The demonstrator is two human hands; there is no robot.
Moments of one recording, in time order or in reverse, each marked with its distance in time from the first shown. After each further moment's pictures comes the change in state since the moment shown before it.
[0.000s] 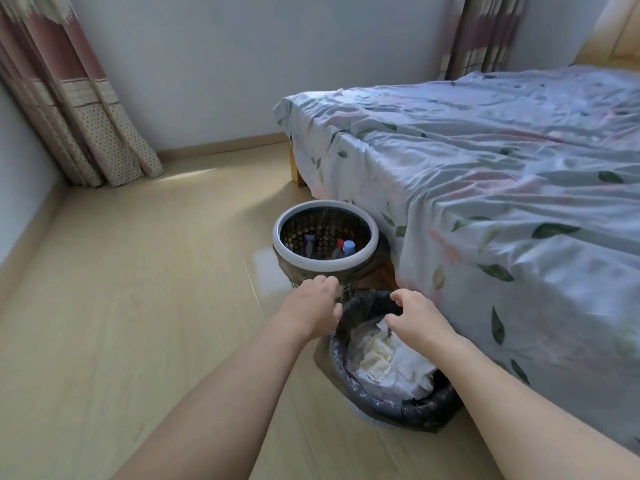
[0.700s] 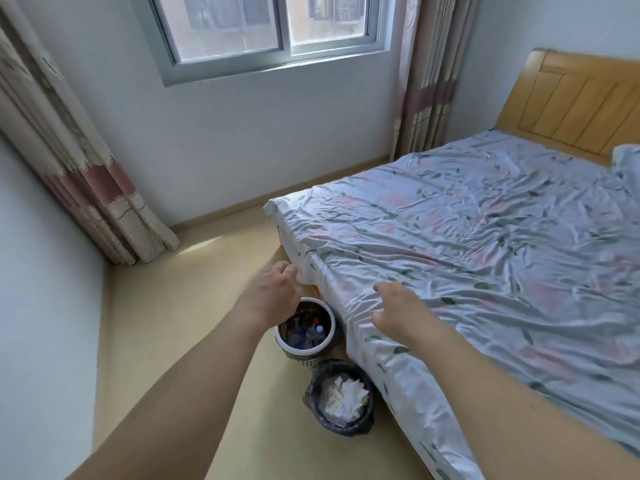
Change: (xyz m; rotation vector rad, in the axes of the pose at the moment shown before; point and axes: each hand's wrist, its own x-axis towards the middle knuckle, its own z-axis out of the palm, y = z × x) left_hand -0.075 0.220 -0.648 0.089 0.049 0.023; right_hand -0.213 -0.294 -0.582 -0.196 -0.099 -0.045
